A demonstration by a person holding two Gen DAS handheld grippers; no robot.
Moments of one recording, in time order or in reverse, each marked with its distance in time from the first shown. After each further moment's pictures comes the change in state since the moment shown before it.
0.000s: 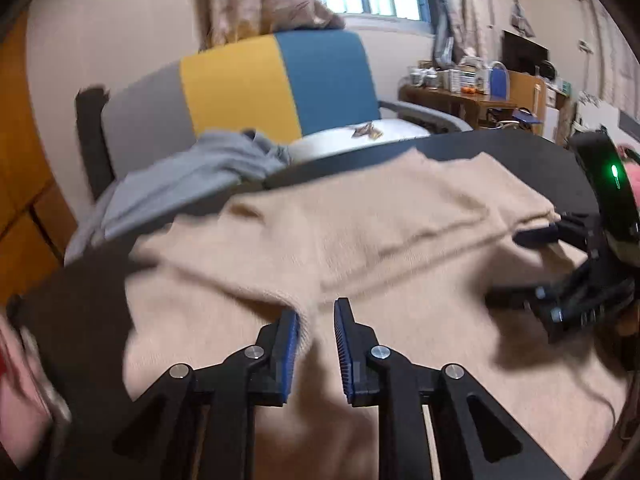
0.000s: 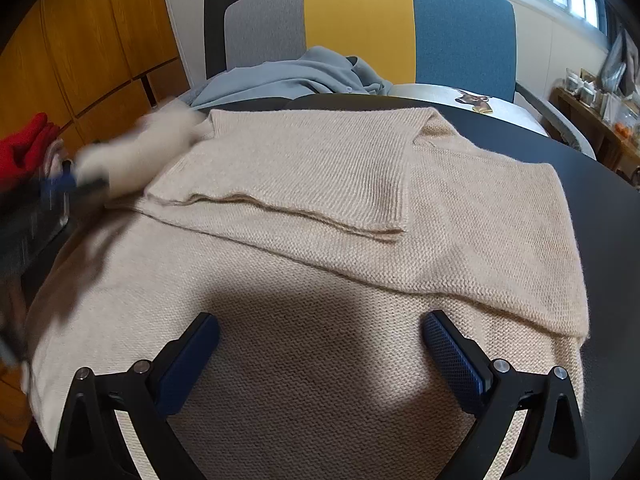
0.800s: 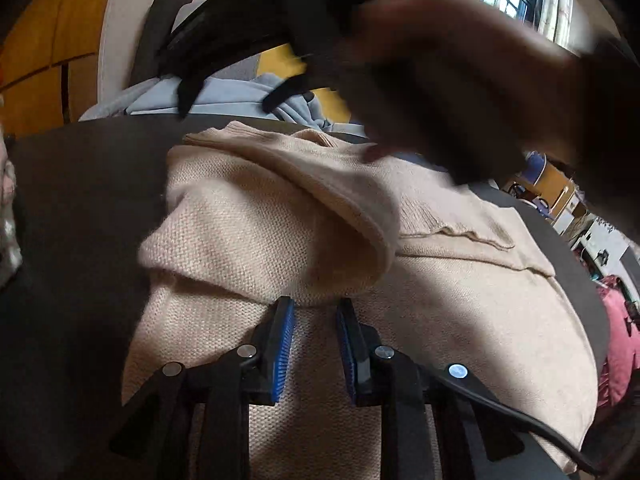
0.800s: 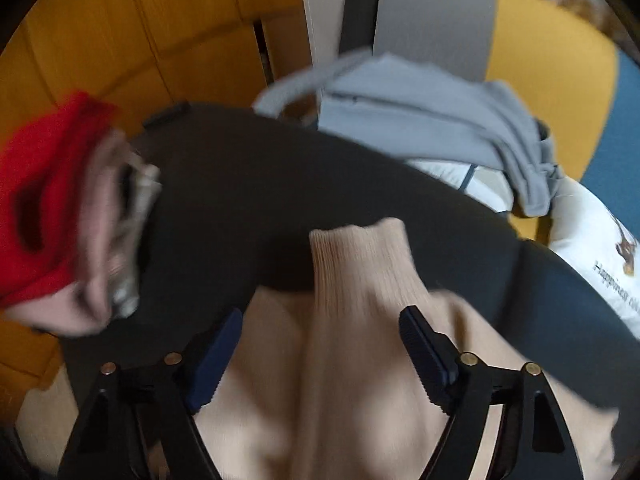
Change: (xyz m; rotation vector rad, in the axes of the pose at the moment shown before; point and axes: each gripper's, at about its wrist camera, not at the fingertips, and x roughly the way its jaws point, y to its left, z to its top) left arm 0.007 0.062 -0.049 -0.423 0.014 -0.140; right arm 0.145 0.240 0.227 -0.355 0.209 0.183
